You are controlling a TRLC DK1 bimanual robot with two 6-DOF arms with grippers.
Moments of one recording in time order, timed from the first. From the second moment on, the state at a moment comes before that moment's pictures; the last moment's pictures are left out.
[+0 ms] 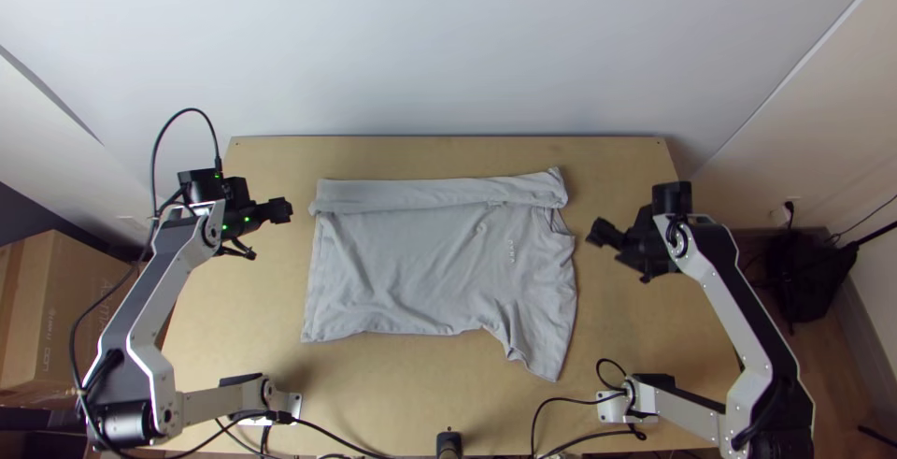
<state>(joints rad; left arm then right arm) 0.20 1.35 1.03 -0.47 0.20 -0.05 0.01 1.25 0.97 -0.87 -0.22 0.49</state>
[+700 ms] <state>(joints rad) 0.19 1.09 1.05 -0.64 0.22 -0.05 0.26 1.09 0.63 -1.02 -0.29 0.53</state>
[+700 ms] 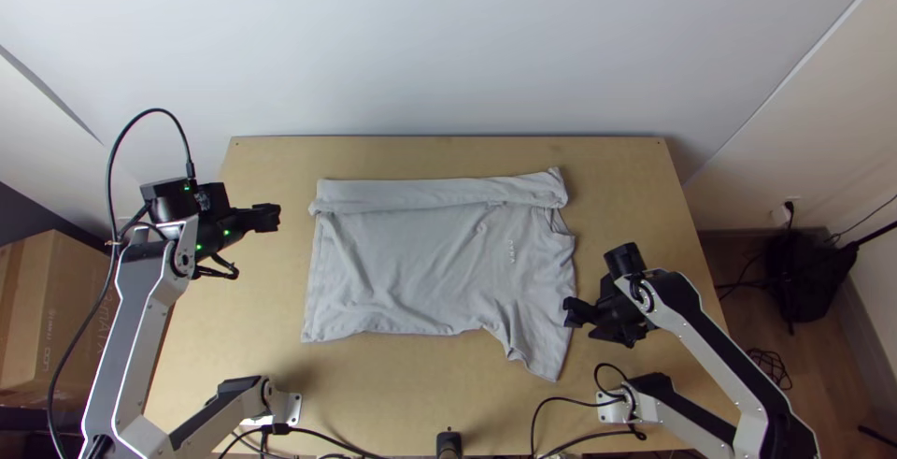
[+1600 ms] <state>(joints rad) 0.11 1.04 1.07 -1.04 0.22 0.15 0.45 1.25 0.61 -0.95 -0.33 0.46</state>
